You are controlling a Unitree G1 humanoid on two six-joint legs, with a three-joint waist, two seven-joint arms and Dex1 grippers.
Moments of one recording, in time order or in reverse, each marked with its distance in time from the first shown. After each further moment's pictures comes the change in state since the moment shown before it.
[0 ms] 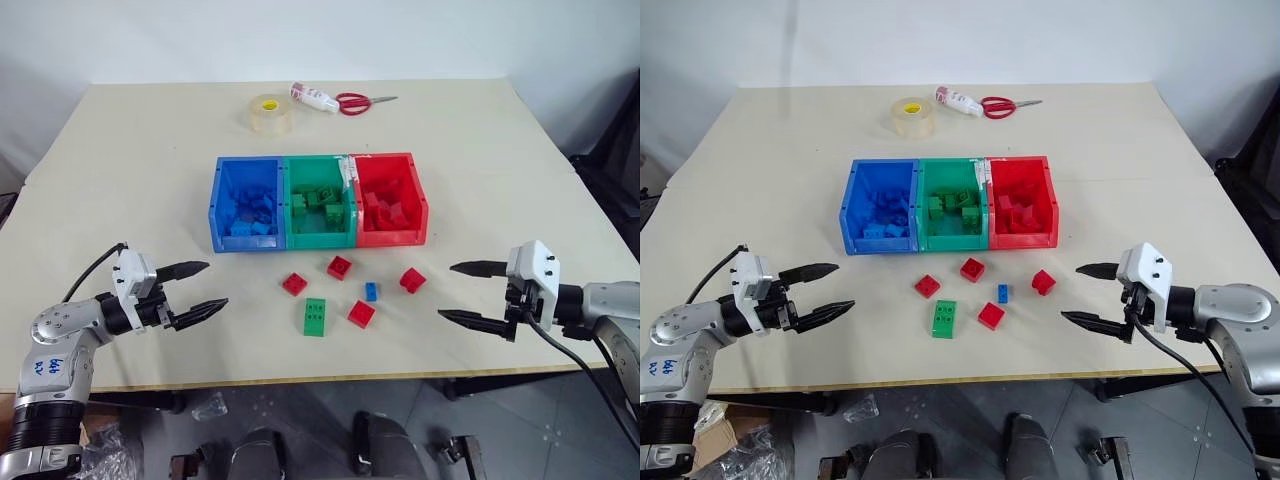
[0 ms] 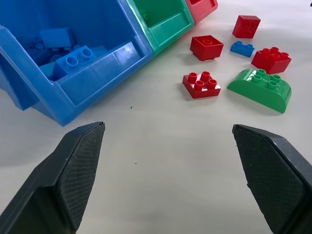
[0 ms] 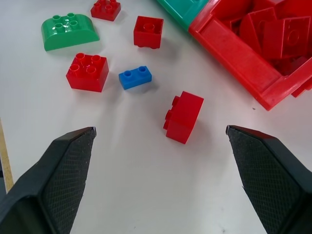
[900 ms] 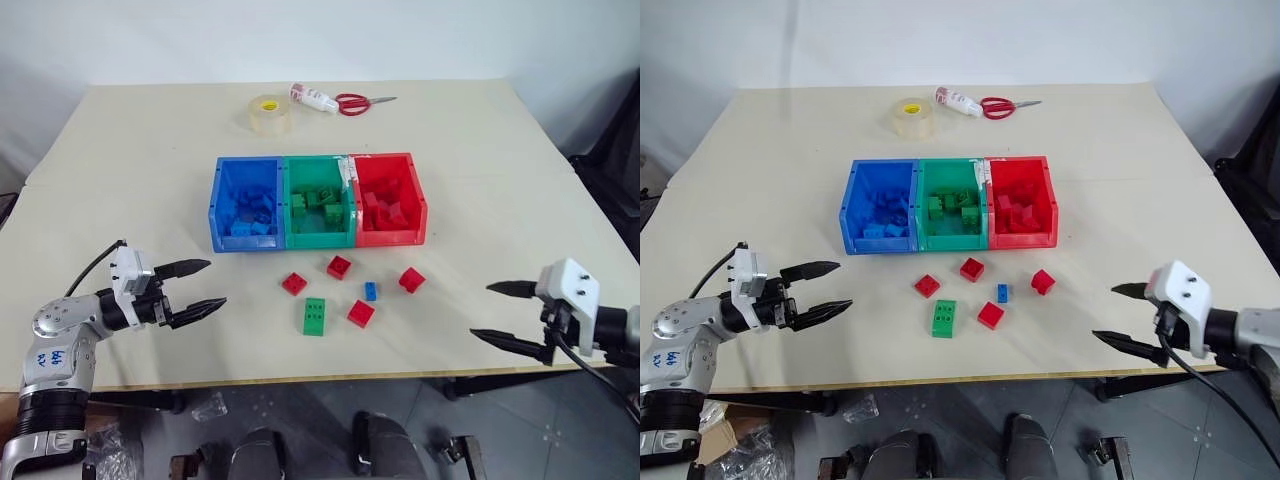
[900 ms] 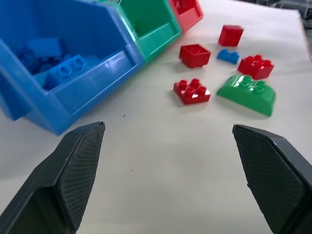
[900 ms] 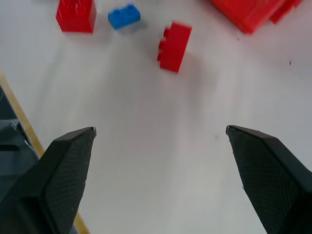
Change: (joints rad) left arm -0.069 -0.021 0.002 0.114 -0.019 -0.058 -0.117; right arm 0.166 -0.088 -0.135 -0.151 -0.009 0.138 -0.053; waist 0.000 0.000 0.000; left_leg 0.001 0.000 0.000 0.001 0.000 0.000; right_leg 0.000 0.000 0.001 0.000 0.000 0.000
